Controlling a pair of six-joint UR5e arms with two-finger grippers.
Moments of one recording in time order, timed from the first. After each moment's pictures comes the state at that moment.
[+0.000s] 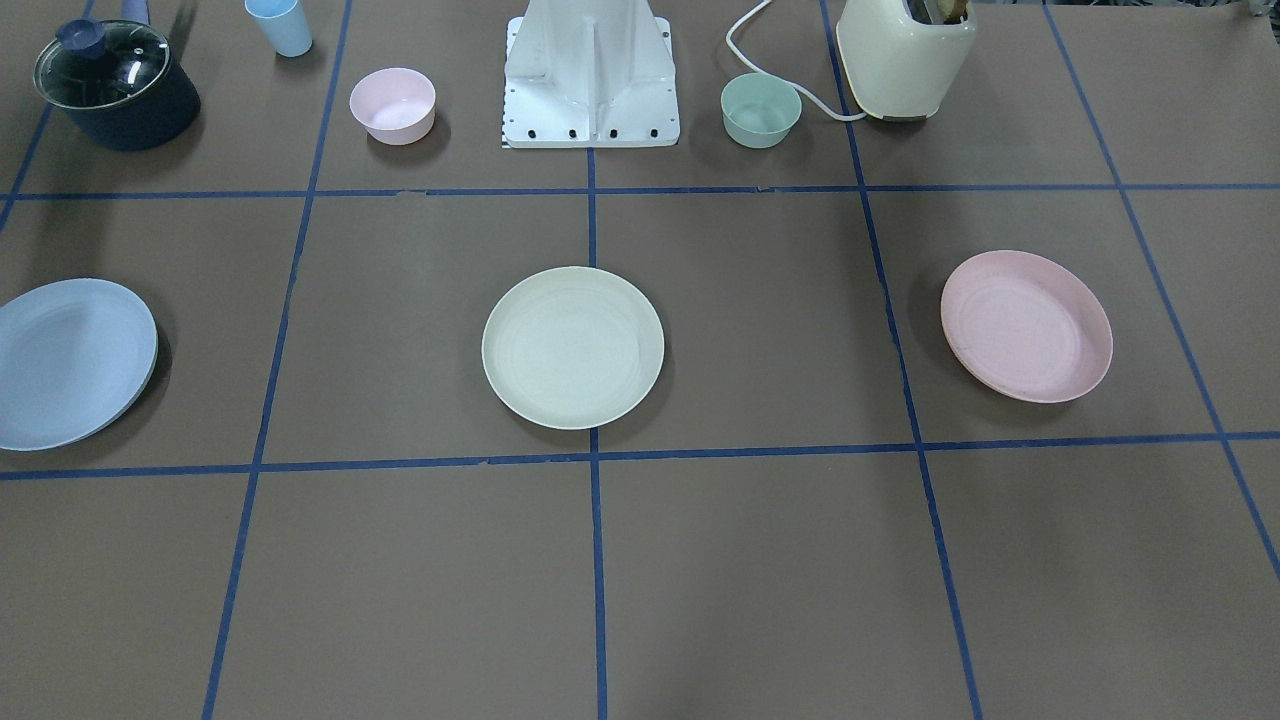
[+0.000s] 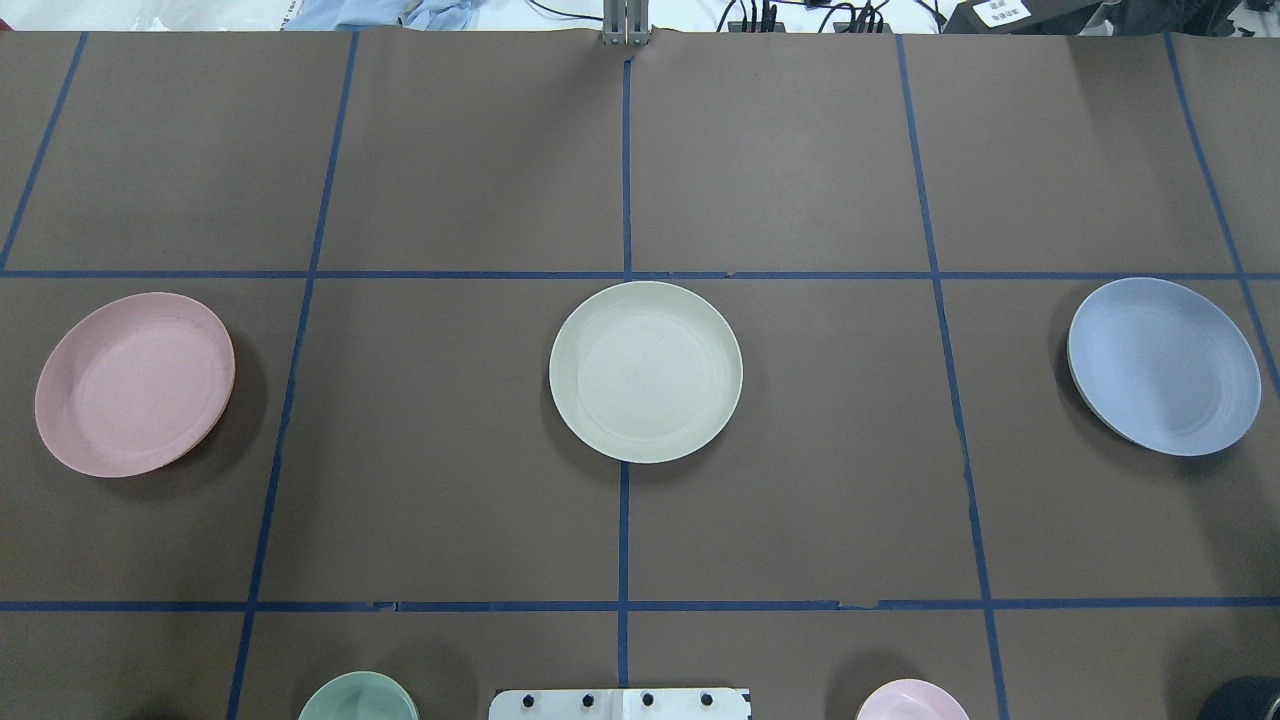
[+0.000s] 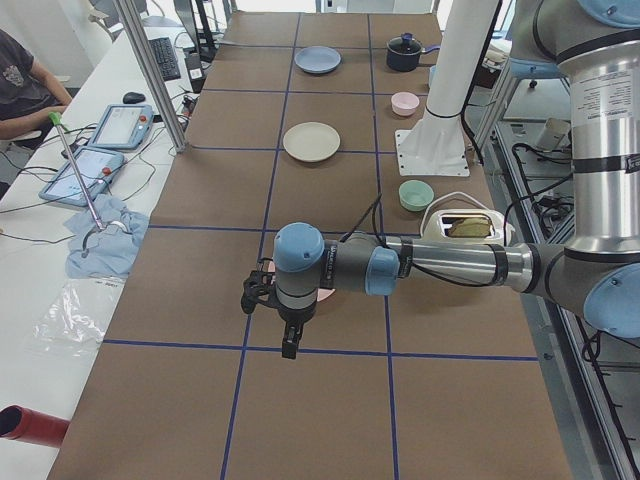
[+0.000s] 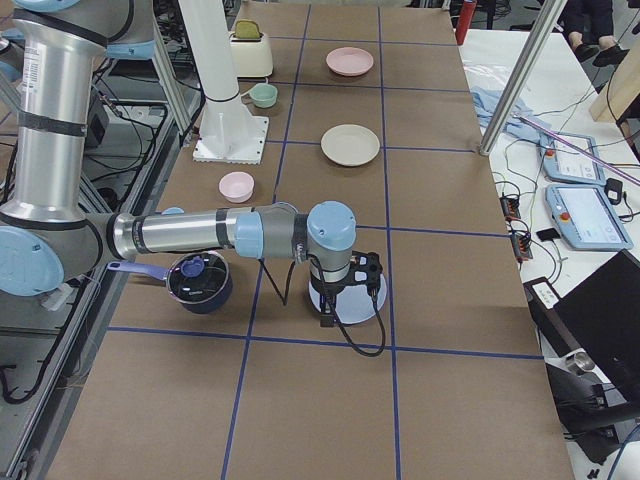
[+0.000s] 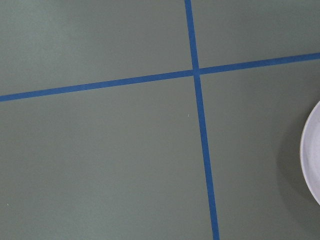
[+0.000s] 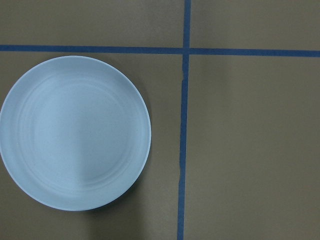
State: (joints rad) left arm -1.58 -1.42 -1.79 -1.62 -2.28 0.06; right arm 1.56 -1.76 1.89 -1.68 2.35 0.01
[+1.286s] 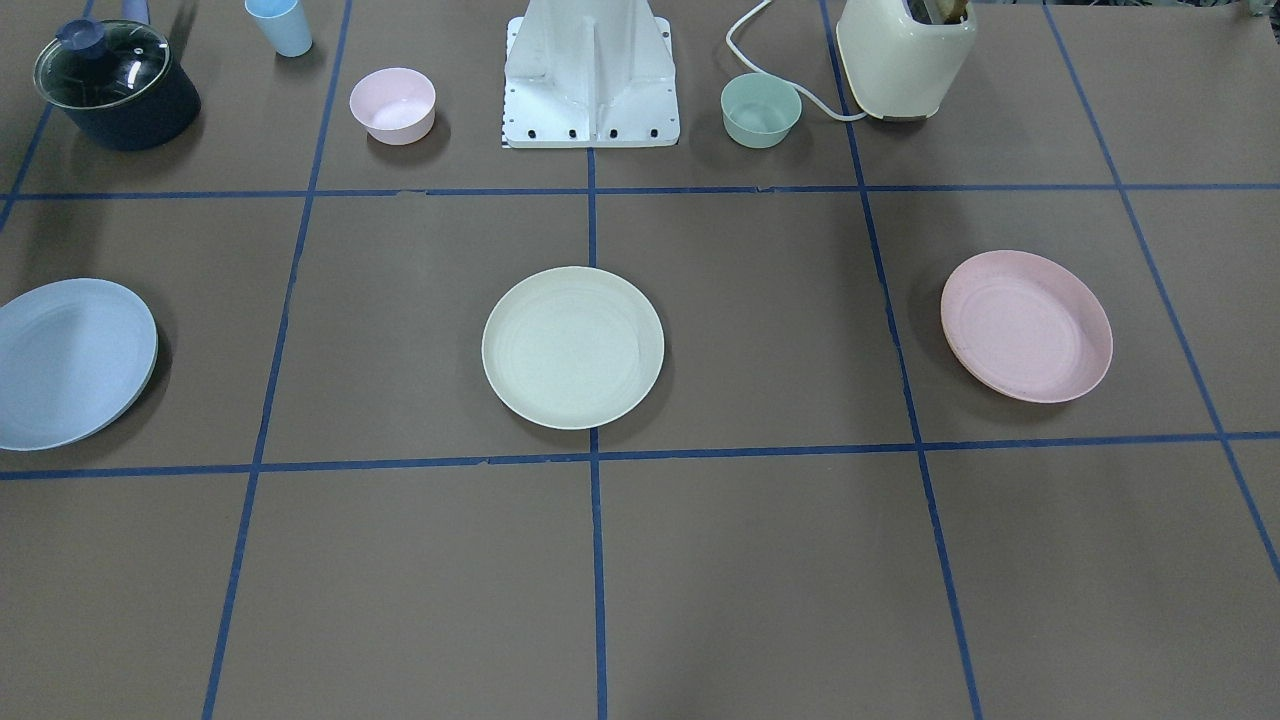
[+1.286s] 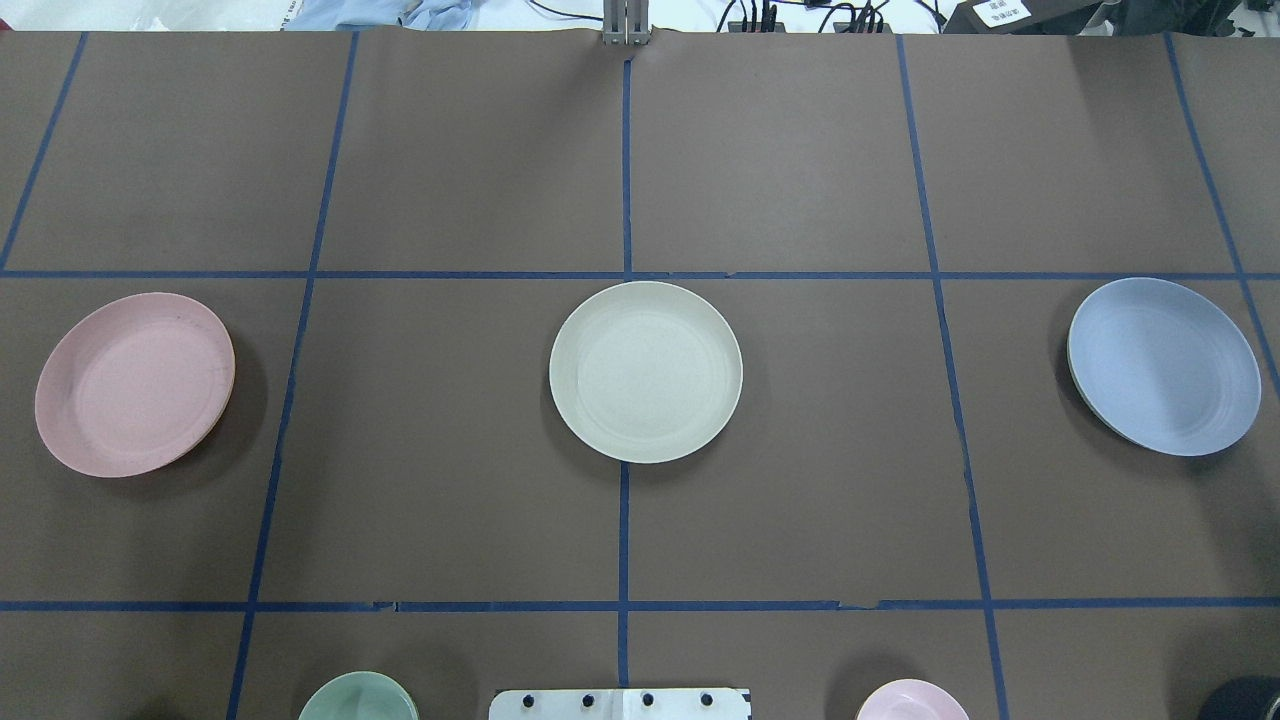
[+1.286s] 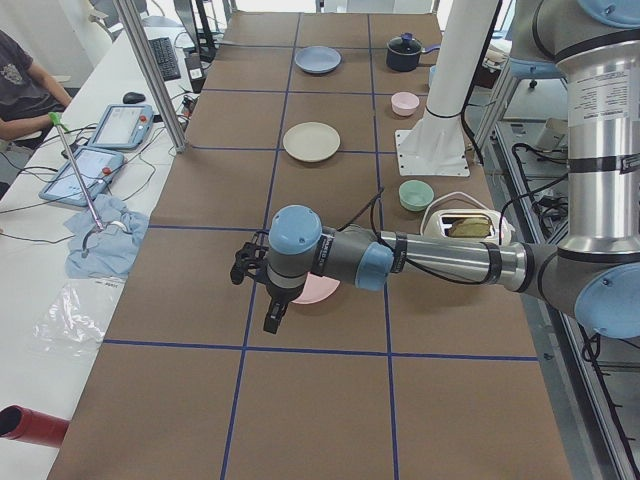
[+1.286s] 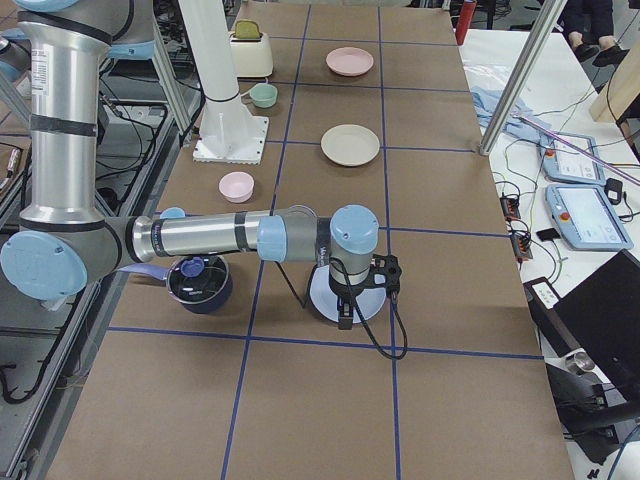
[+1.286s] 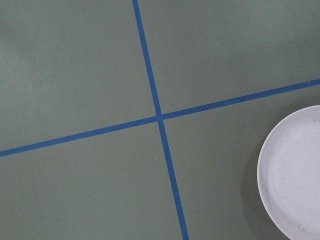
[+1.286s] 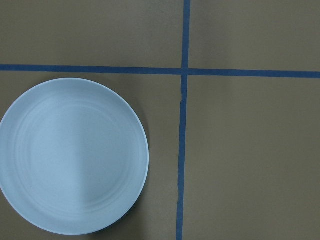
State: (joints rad) left arm -1.57 -1.45 -1.79 -1.76 -2.37 0.05; right arm 1.55 -1.66 1.79 -1.68 2.36 0.01
